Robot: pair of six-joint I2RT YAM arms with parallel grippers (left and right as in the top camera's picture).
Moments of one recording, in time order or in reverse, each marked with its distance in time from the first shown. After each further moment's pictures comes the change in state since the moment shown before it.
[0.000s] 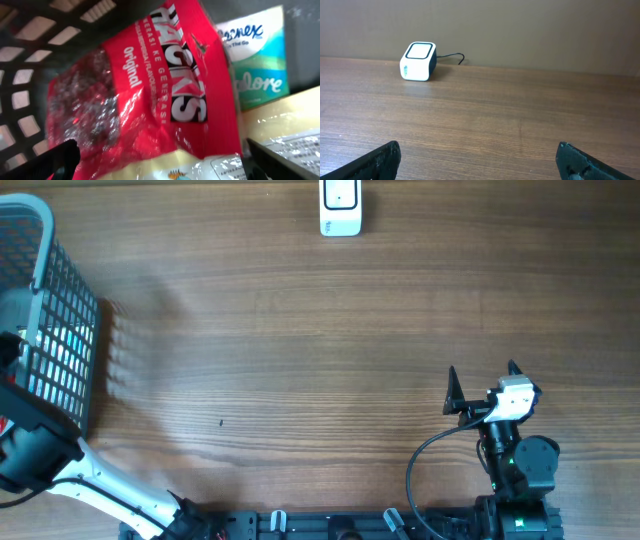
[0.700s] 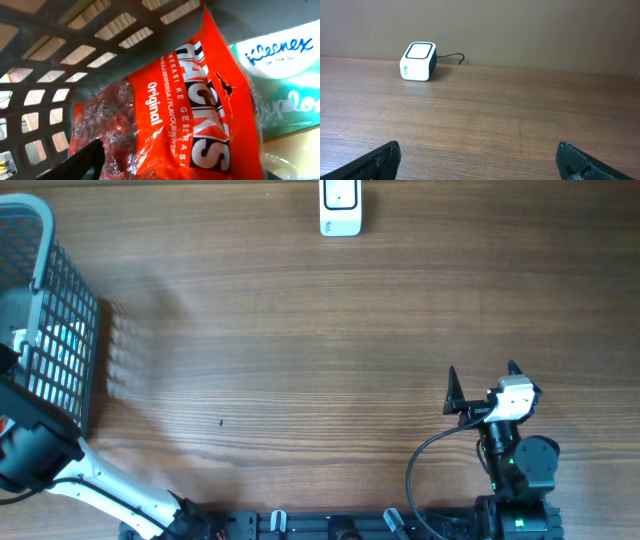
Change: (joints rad) left arm -0.002 -0.001 -0.065 0.119 -0.160 0.022; right arm 0.000 0.000 0.000 0.000 0.000 0.000
